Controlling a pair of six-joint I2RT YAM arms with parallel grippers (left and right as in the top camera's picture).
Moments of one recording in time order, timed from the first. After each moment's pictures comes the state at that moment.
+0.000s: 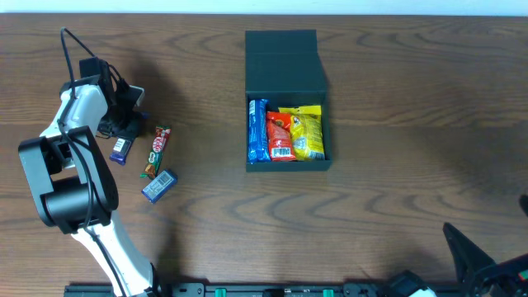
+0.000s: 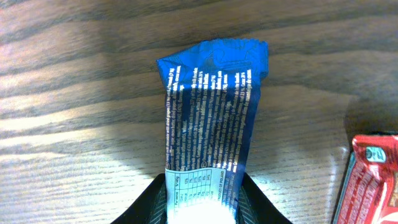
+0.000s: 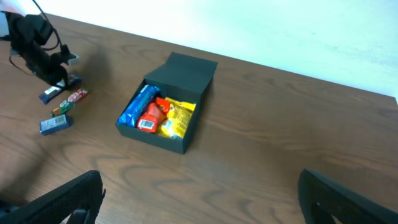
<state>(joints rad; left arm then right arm) 0.26 2.09 1.45 -0.81 0.01 0.48 0.56 0.89 2.07 -1.69 0.22 0.11</state>
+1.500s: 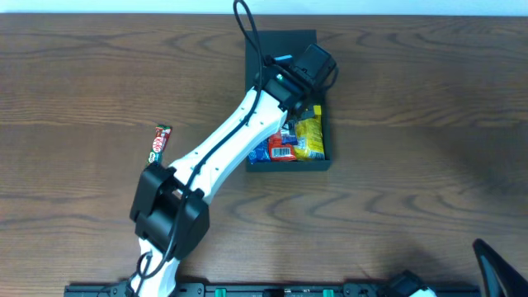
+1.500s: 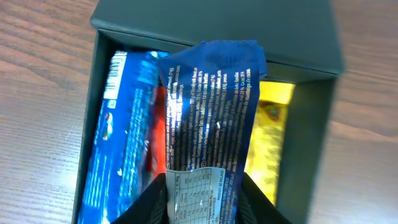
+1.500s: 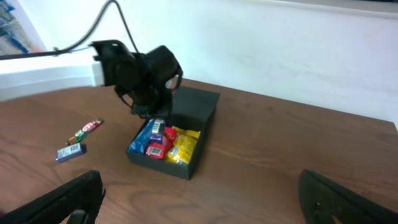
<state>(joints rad) -0.70 2.06 1.90 -1.07 -0.21 -0.86 0.56 0.88 2.22 -1.69 0.20 0.11</state>
